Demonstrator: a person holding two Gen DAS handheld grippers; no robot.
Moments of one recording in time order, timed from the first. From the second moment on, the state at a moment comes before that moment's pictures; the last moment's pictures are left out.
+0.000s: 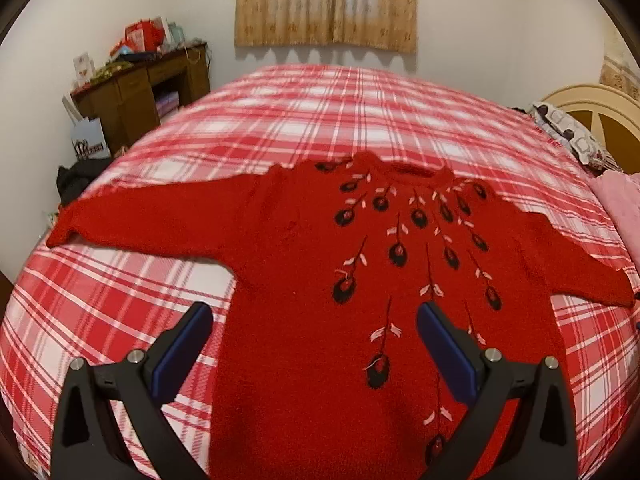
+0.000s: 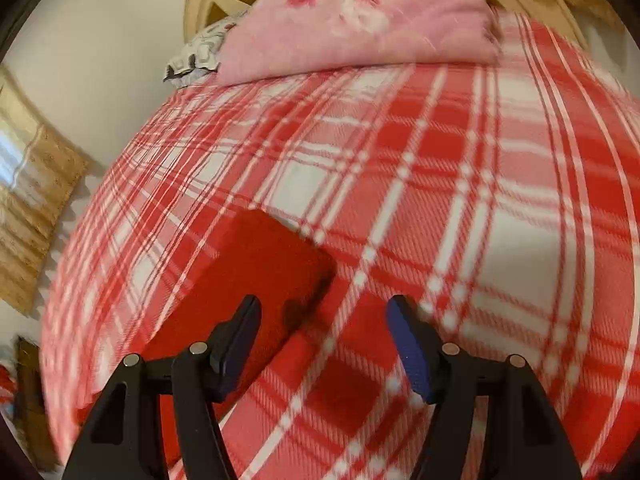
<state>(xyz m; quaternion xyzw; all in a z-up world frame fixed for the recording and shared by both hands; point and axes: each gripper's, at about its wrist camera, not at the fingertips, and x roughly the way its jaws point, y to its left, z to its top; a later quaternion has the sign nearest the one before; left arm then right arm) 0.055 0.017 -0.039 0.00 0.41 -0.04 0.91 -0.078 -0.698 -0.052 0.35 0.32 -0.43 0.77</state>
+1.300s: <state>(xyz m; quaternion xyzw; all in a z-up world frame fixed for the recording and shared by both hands) 0.060 0.114 -0.048 -0.04 0.39 0.01 0.92 0.127 -0.204 -0.005 0.15 0.38 0.04 0.91</state>
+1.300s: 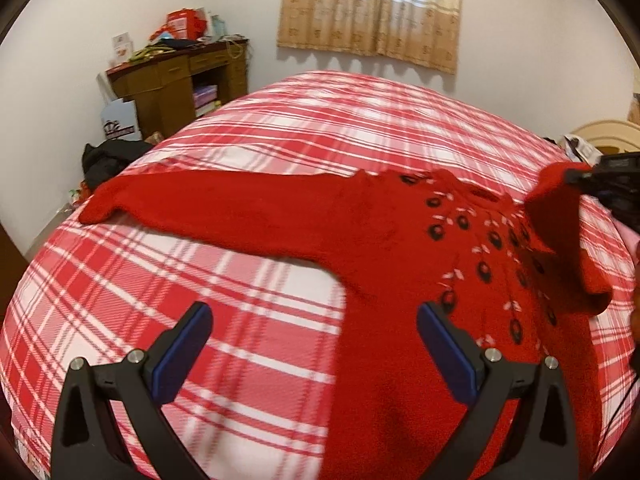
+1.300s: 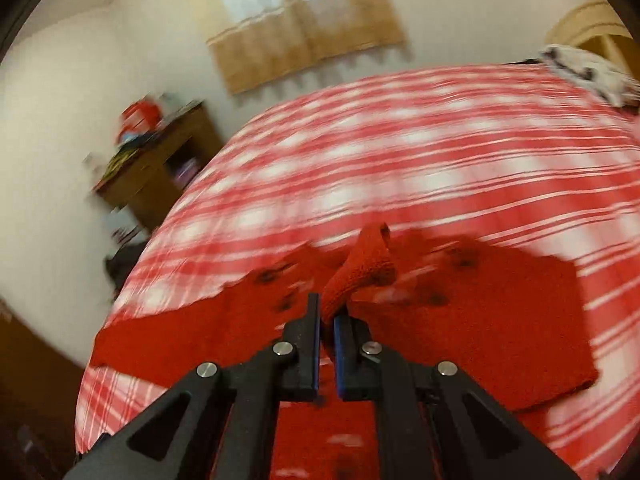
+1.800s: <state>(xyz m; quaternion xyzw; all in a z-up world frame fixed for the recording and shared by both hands) 0.071 0.163 -0.069 -0.06 0.40 0.04 0.91 0.155 -0.095 -0.099 0.12 0.46 0.17 0.86</state>
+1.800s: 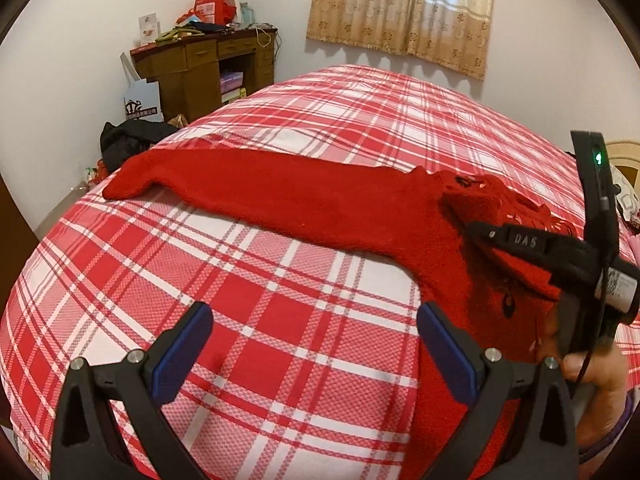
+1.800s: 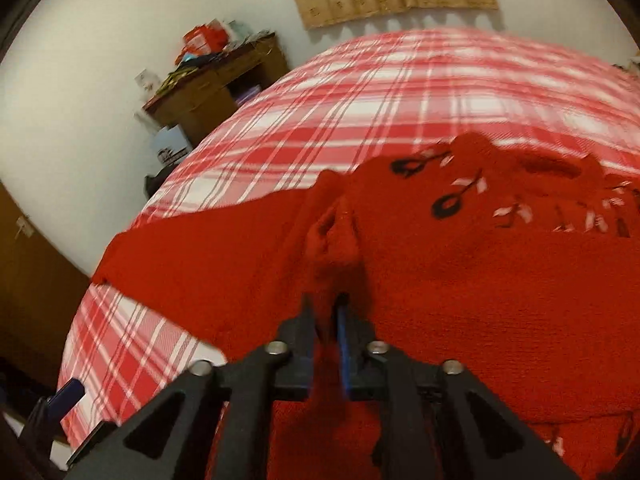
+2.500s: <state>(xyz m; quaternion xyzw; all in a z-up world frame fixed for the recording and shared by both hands) 0.069 0.136 -0.061 -0.03 0.40 0.02 0.92 0.122 -0.128 -0.072 0.09 0.42 0.16 0.89</state>
